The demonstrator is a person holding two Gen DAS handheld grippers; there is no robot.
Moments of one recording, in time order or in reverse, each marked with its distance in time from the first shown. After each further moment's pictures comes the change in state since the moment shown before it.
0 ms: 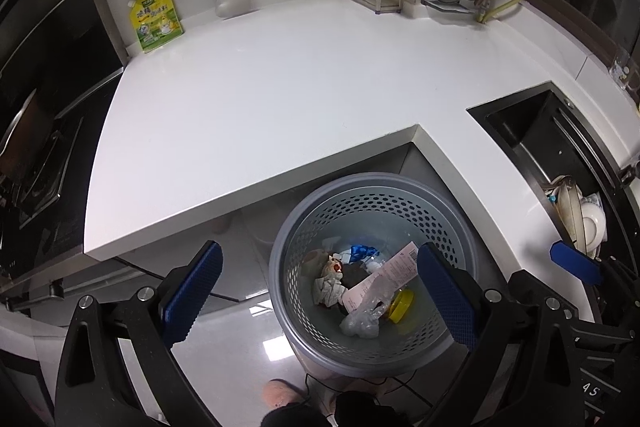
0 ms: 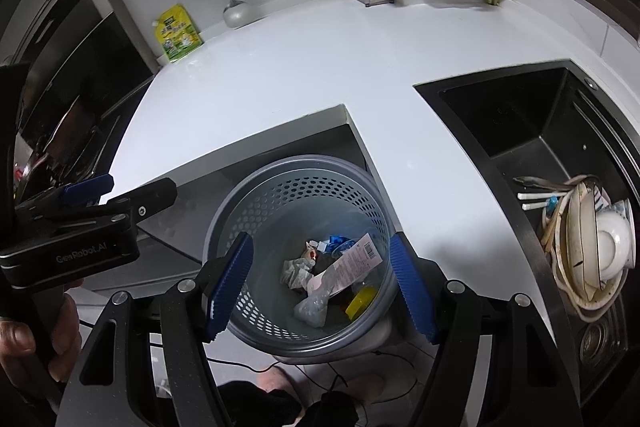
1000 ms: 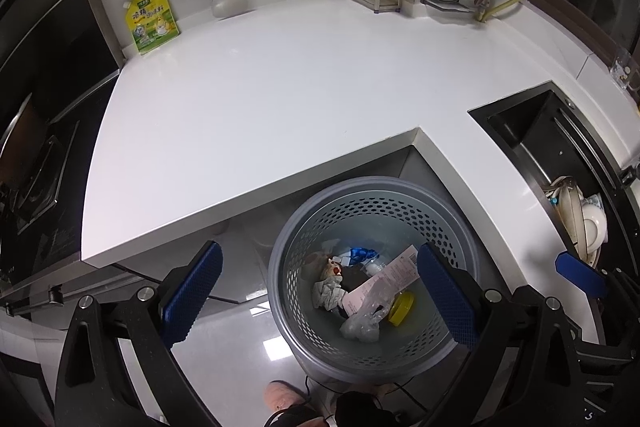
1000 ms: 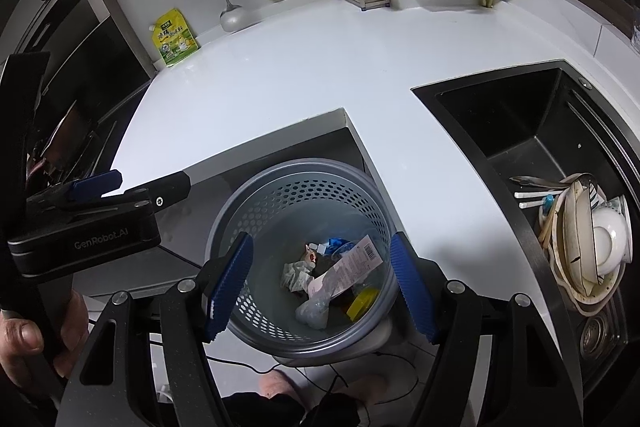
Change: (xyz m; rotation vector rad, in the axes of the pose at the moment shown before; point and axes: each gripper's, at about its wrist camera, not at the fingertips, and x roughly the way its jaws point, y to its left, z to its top) left arm 0.005 -0.004 0.006 0.001 0.006 0.004; right arm -0.005 0.007 -0.001 0.006 -0.015 -0.014
